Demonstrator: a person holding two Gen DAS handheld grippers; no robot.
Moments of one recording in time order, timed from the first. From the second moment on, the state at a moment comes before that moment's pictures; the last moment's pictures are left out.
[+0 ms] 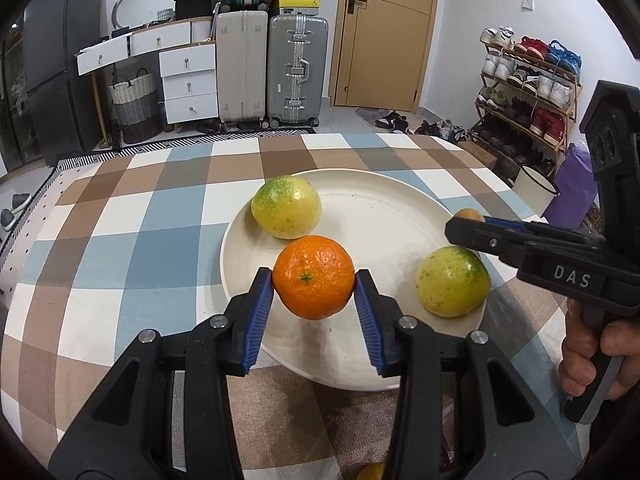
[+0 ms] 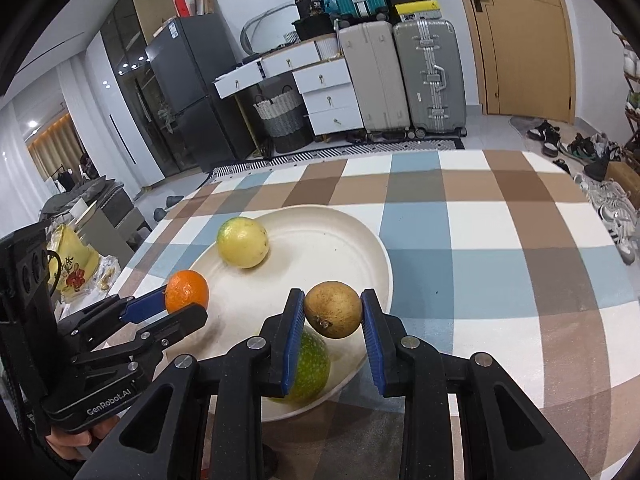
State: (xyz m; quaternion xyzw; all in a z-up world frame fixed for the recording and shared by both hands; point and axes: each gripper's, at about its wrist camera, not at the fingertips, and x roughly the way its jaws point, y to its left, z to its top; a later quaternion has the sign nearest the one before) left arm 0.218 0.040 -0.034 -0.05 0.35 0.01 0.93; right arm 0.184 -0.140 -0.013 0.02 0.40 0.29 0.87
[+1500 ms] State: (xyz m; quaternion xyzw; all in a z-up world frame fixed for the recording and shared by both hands) left arm 0.103 0.052 -0.010 -0.05 0.34 0.04 0.94; right arm 0.094 -0.164 -0.002 -0.05 0.39 0.31 0.87
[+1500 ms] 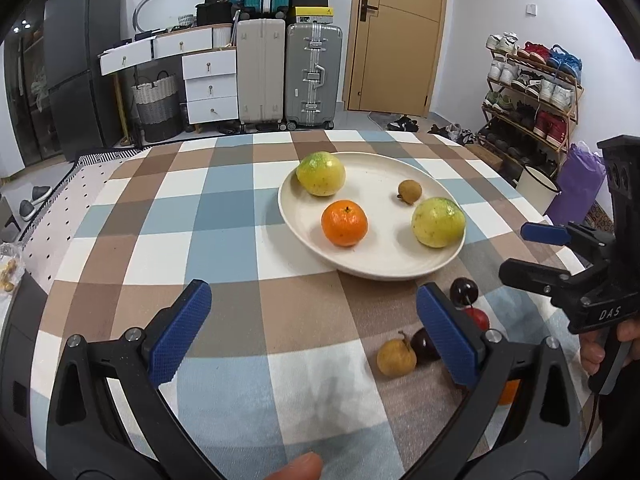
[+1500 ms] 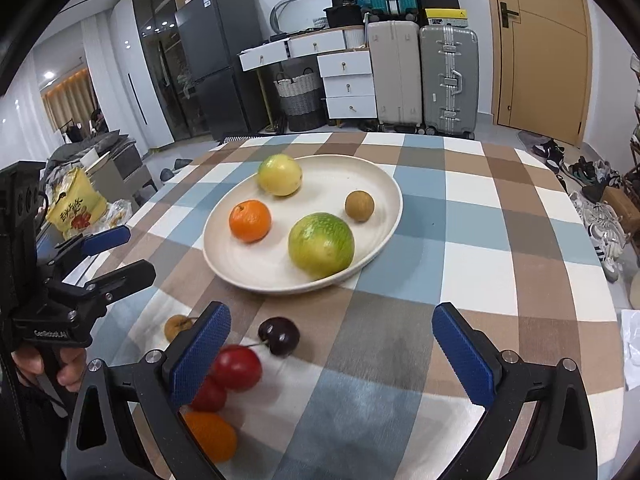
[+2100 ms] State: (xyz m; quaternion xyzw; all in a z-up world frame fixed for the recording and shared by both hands) left arm 0.041 0.033 -0.011 -0.03 0.34 0.04 0.94; right arm 0.032 -0.170 0.001 -0.06 0.40 0.32 0.86
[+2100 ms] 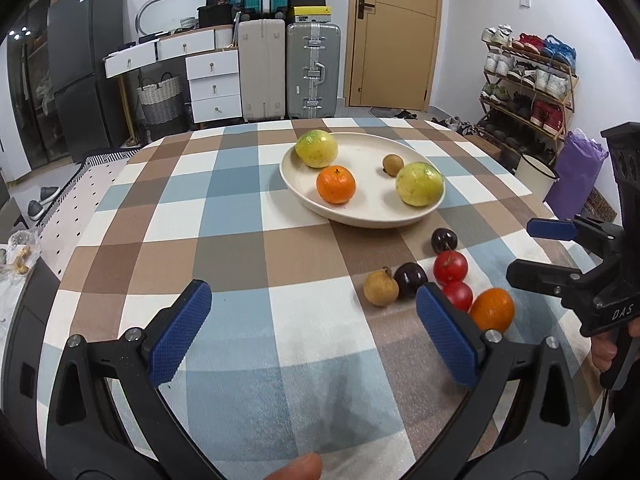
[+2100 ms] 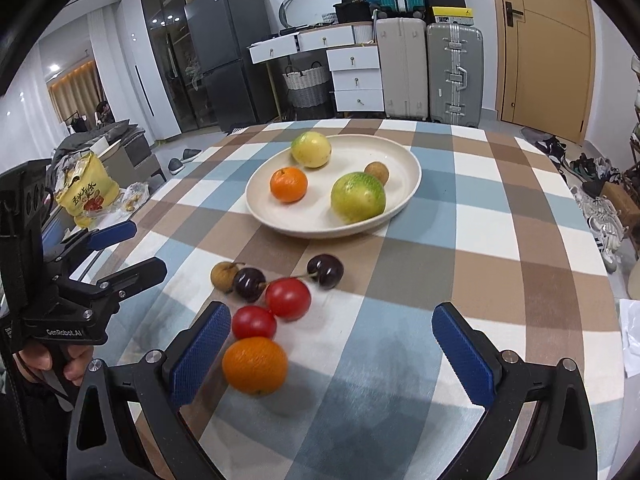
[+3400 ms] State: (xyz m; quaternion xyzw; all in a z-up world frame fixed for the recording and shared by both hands) left arm 0.047 0.025 -0.030 -0.04 0.38 0.03 0.92; right arm -0.005 -0.140 -0.030 -0.10 0.43 0.38 0.81
